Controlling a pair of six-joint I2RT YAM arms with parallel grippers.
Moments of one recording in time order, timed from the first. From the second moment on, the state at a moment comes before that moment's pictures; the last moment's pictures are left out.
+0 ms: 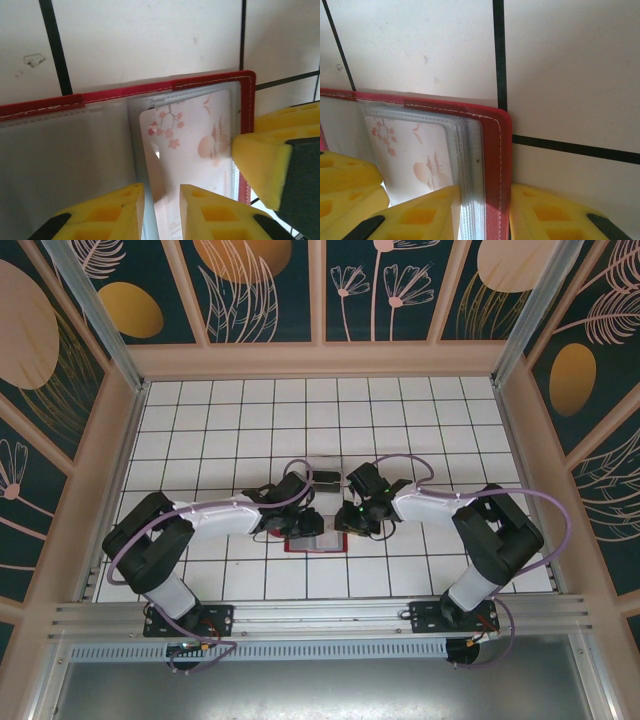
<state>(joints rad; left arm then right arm) -0.82 1.65 0.82 -0.24 0.27 -0.86 0.72 1.61 0.79 -0.36 -0.33 0.80</state>
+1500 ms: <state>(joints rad) -0.82 1.70 0.92 -0.38 0.18 -0.80 0.72 1.61 0.79 -0.36 -0.33 0.80</state>
